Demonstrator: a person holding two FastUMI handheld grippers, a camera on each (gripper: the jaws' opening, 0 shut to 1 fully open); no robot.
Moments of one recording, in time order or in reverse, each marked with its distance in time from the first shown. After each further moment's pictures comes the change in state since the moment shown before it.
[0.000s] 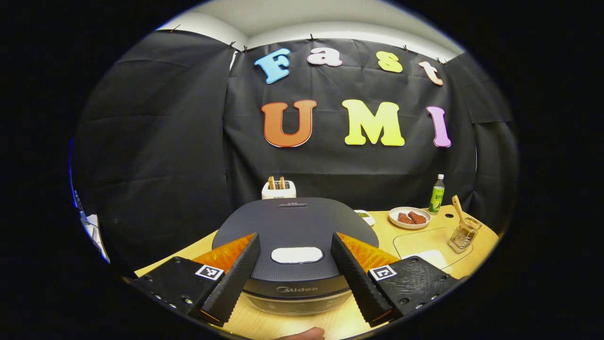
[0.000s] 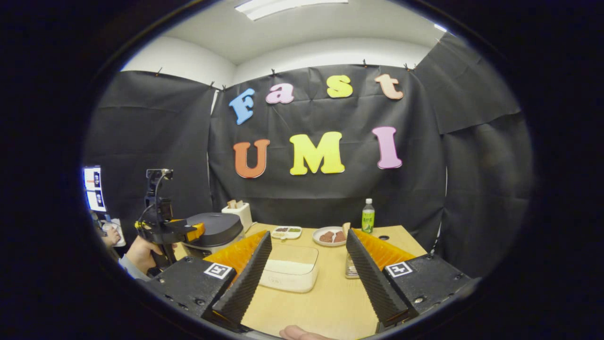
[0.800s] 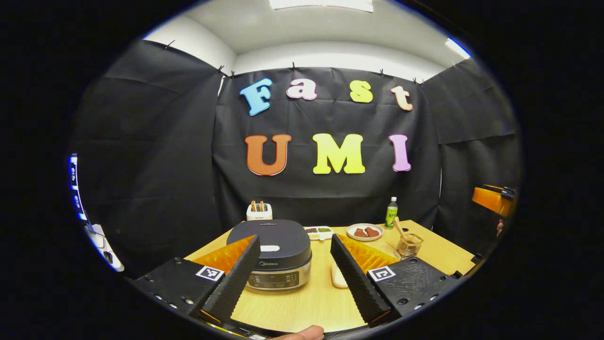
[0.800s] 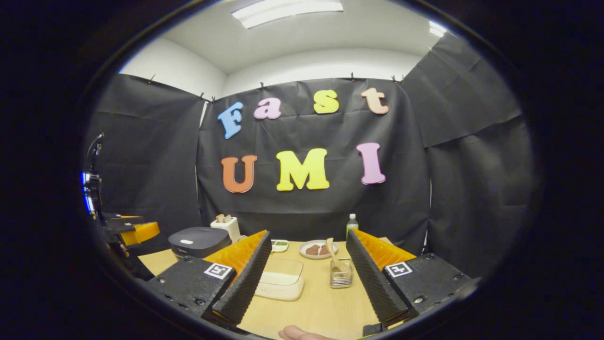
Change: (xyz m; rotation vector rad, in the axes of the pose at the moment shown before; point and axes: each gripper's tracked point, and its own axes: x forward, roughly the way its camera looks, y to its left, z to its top) left arm -0.183 -0.050 0.074 0.027 -0.126 -0.113; right arm -0.026 -0.020 0.040 -0.006 -0.091 -0.056
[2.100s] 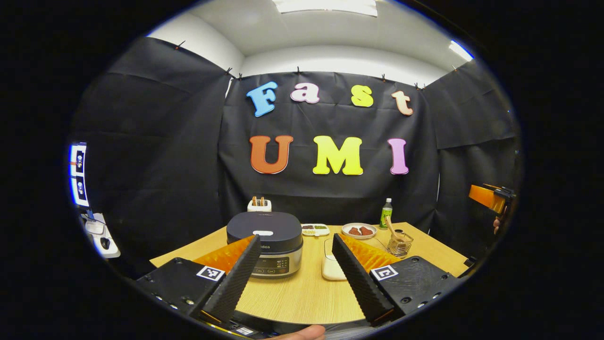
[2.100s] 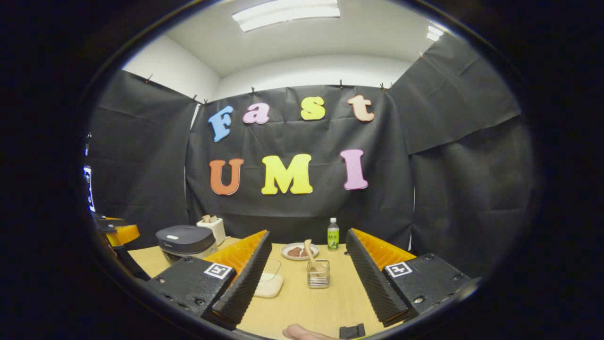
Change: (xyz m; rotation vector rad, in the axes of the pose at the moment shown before) left arm -0.032 -0.012 -0.026 -0.057 -0.005 0.053; right arm -0.025 -0.053 0.000 -0.011 -0.041 -0.067
